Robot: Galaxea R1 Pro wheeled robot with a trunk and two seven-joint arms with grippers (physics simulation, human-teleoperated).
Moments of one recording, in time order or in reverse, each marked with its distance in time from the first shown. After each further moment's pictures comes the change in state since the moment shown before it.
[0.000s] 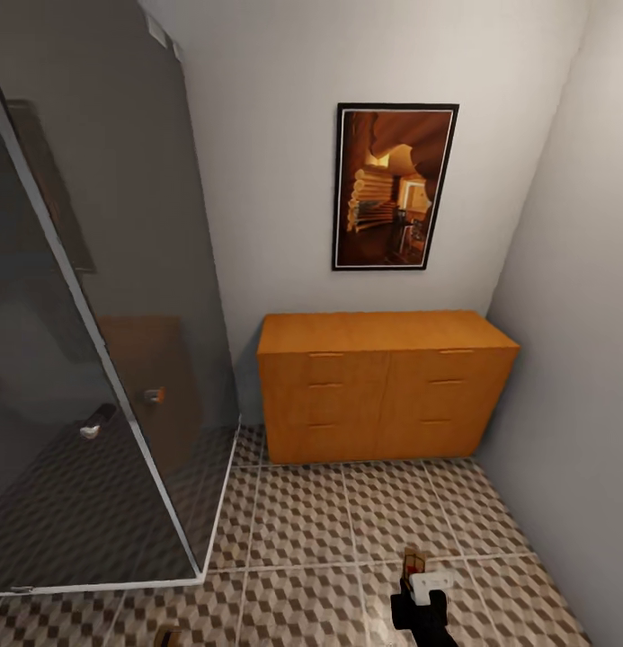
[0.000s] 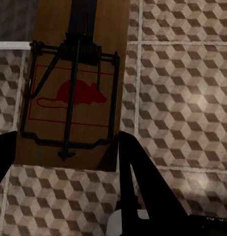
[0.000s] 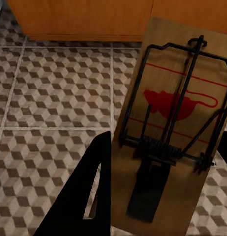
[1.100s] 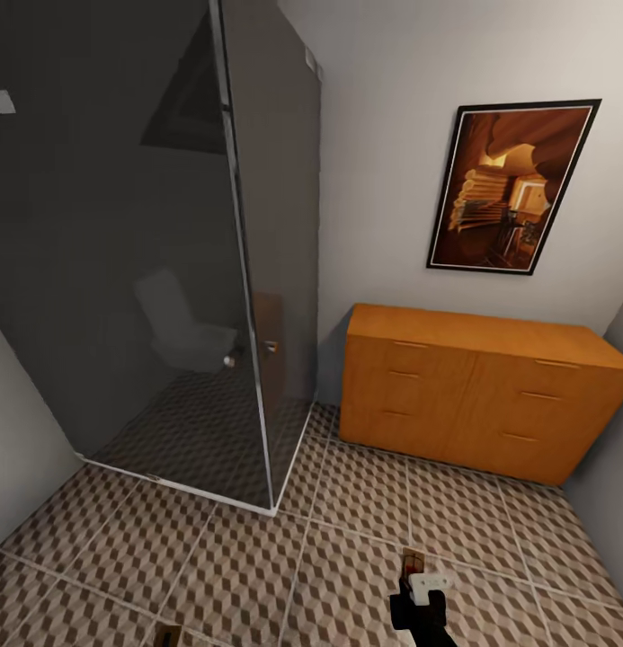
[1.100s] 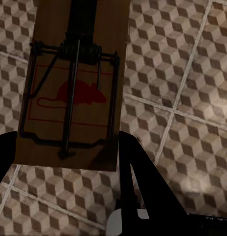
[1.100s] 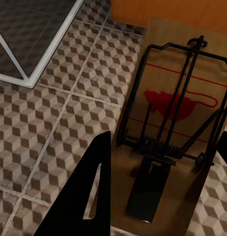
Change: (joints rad) left arm 0.000 -0.002 0.000 0.002 0.000 0.000 0.000; right arm 0.000 0.003 0.000 0.000 0.000 0.001 0.001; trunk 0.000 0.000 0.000
